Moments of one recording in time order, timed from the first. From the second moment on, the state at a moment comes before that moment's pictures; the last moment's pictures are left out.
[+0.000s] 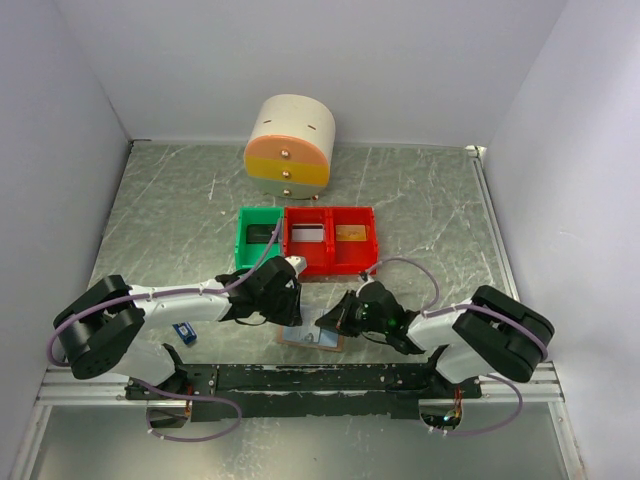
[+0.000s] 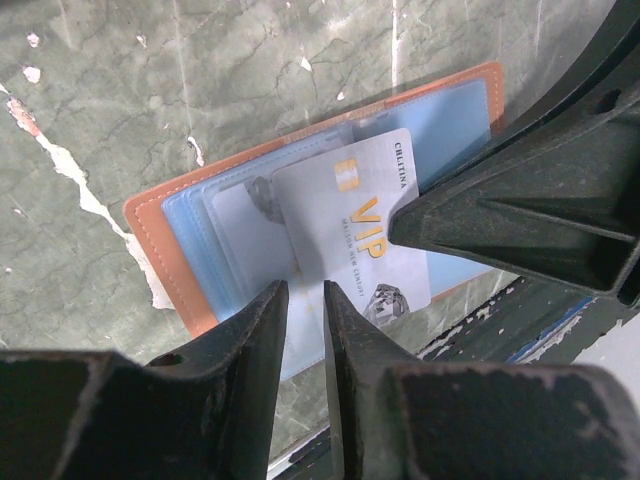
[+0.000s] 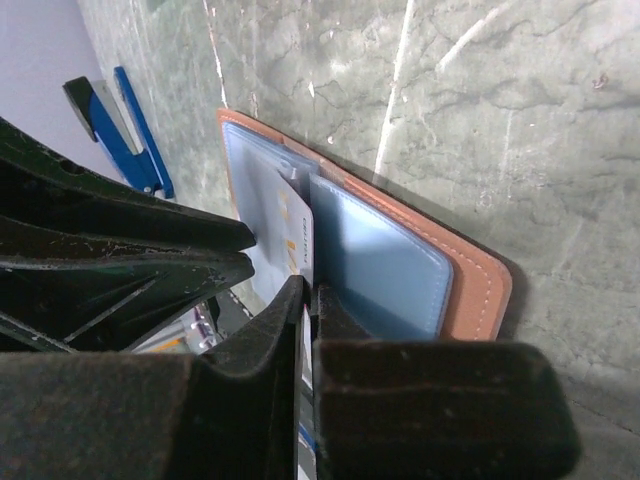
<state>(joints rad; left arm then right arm) -0.96 1.42 0.65 -0.16 0.09 -0.65 0.86 1.40 0.16 0.65 -0.18 1.27</state>
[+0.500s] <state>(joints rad) -0.96 1.43 0.65 -0.16 0.10 -0.65 0.86 1.32 0.11 0.64 -0.17 1.27</state>
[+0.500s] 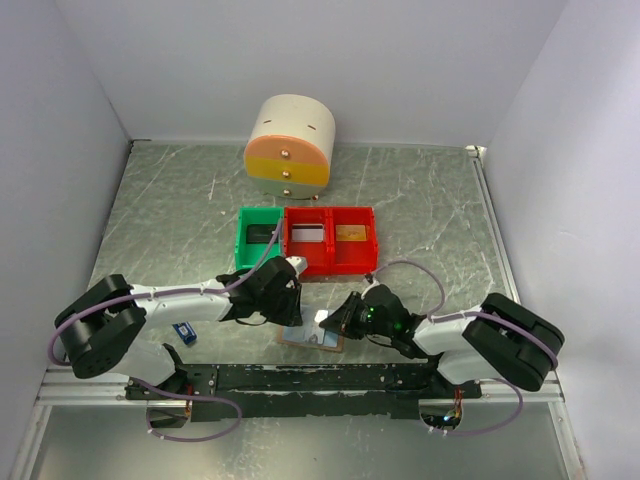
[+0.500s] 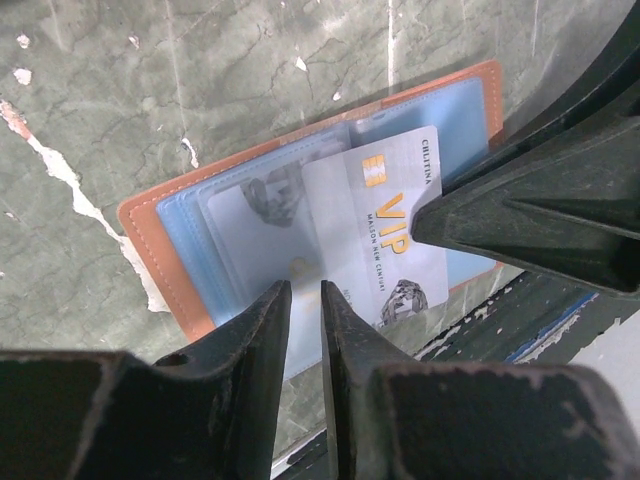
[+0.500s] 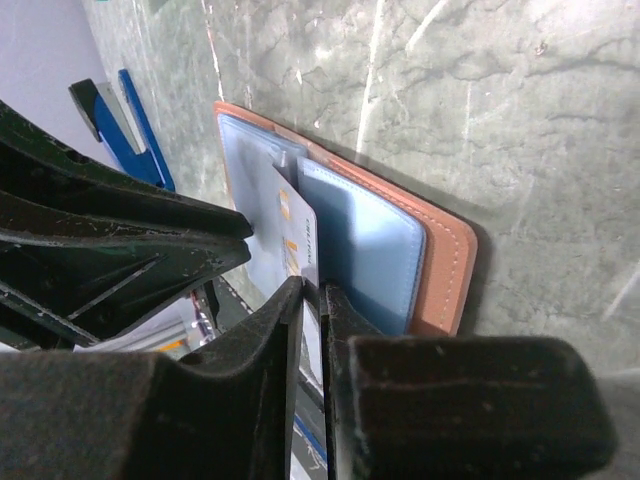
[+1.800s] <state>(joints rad) -0.97 1.45 0.66 -0.15 0.11 -0.64 0.86 1.41 0.11 0.79 -0.24 1.26</state>
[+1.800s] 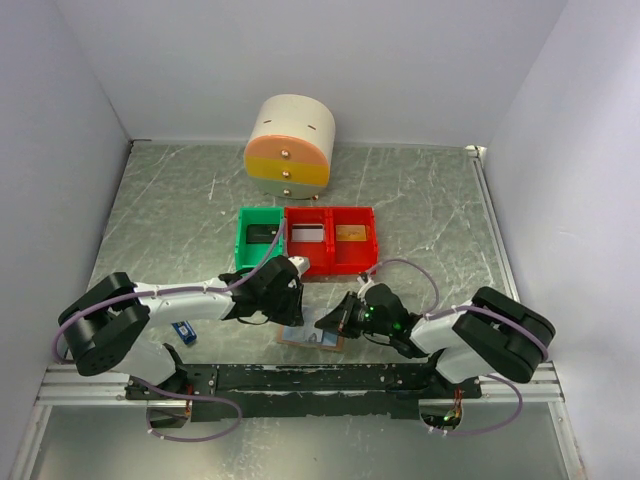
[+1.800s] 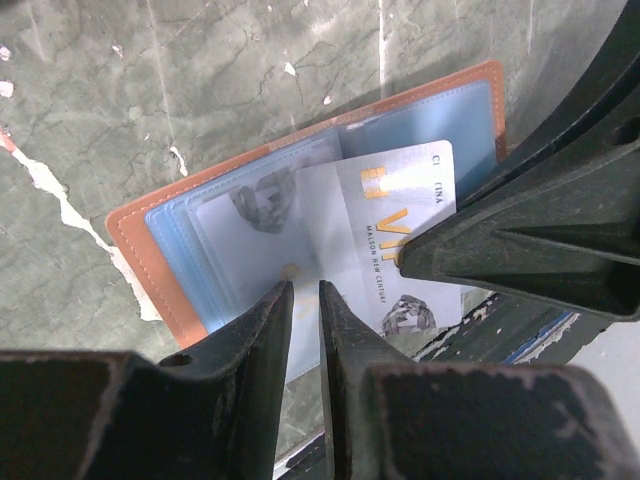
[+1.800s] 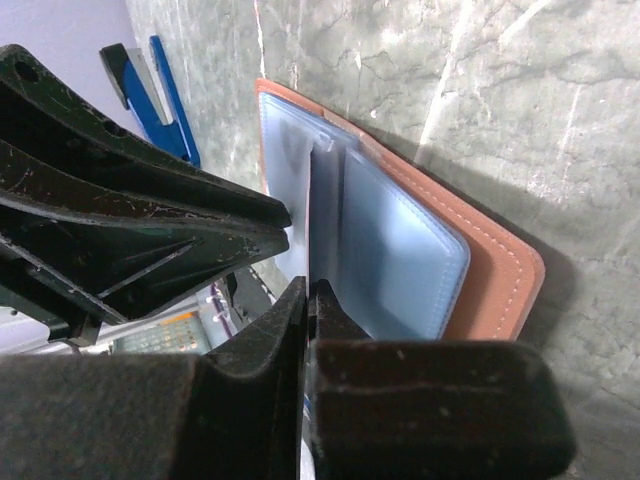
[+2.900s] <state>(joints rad) -0.97 1.16 0.61 -0.24 -0.03 -0.69 0.86 0.96 0.28 0.12 -0.11 0.96</state>
